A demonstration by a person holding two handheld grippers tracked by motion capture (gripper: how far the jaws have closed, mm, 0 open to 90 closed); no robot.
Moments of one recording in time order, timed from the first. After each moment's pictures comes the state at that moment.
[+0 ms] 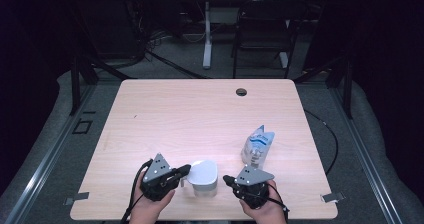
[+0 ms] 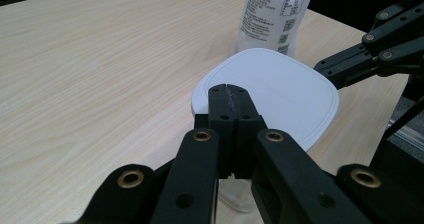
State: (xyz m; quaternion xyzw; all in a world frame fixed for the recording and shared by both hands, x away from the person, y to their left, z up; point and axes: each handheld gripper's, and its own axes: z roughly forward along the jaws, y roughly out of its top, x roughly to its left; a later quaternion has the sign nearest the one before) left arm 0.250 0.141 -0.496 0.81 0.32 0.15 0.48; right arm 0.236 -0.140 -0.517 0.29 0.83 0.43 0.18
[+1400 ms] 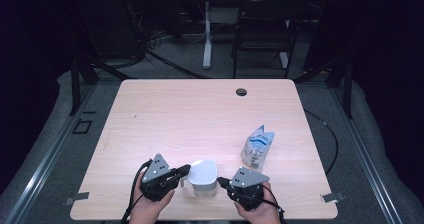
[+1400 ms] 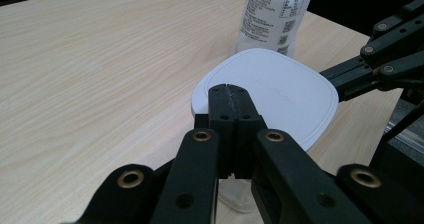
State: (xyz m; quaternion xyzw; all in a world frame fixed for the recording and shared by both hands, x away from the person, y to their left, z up) left arm 0.250 0.142 -0.498 0.80 0.32 0.14 0.48; right arm 0.234 -0.128 -0.519 0.28 0.83 0.44 0.17
